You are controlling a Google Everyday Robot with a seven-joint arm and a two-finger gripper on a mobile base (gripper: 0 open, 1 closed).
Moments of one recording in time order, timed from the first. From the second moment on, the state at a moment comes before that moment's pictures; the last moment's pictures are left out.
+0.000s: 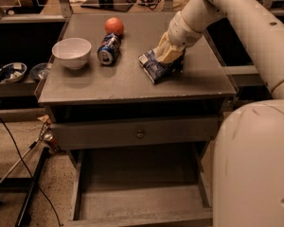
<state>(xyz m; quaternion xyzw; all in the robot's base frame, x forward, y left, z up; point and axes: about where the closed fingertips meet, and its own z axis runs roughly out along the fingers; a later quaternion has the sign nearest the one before) 0.711 -0.076 0.869 -0.76 0.59 0.08 0.27</state>
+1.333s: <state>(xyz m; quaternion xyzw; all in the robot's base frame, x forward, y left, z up) 0.715 -0.104 0.924 -0.73 0.62 0.07 0.28</state>
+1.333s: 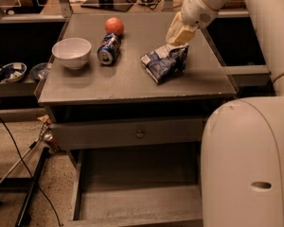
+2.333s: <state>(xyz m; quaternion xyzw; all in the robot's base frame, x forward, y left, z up) 0.719 -0.100 0.920 -0.73 0.62 0.07 0.28</state>
